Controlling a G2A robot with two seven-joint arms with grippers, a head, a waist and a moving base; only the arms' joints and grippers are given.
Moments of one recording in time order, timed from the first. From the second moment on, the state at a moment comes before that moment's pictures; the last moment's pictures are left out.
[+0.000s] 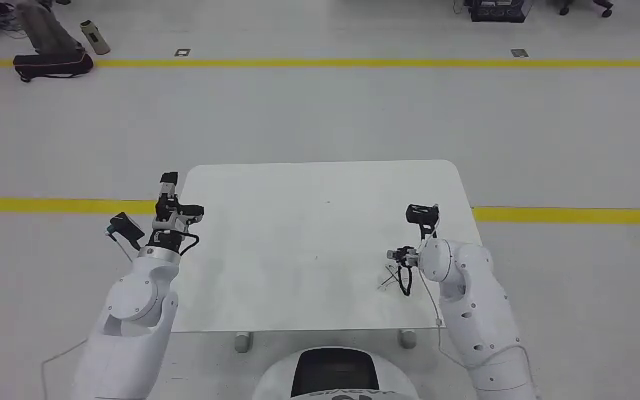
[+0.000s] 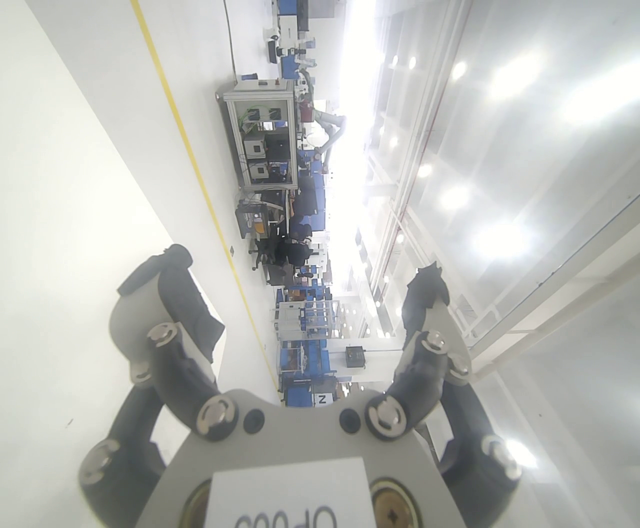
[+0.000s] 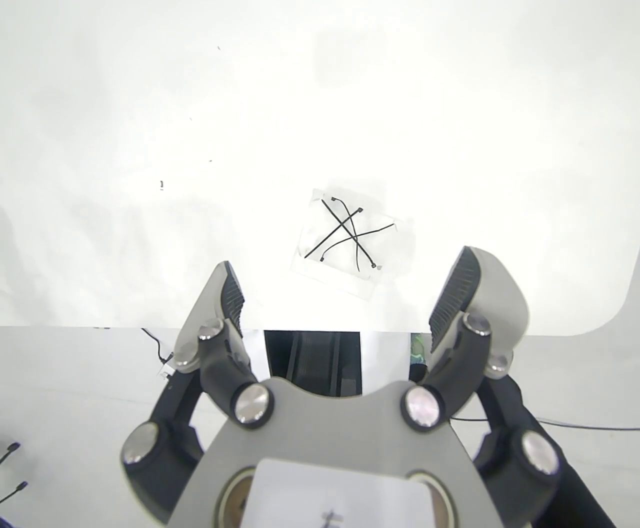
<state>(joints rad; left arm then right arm) 1.73 -1.15 -1.60 -1.80 -0.42 0.00 0.00 -1.50 -1.45 1.38 -1.77 -1.40 0.34 1.34</state>
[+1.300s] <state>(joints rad) 1.73 -1.15 -1.60 -1.80 -0.42 0.00 0.00 -1.51 -1.56 1.41 -1.68 -1.57 -0.06 1.39</state>
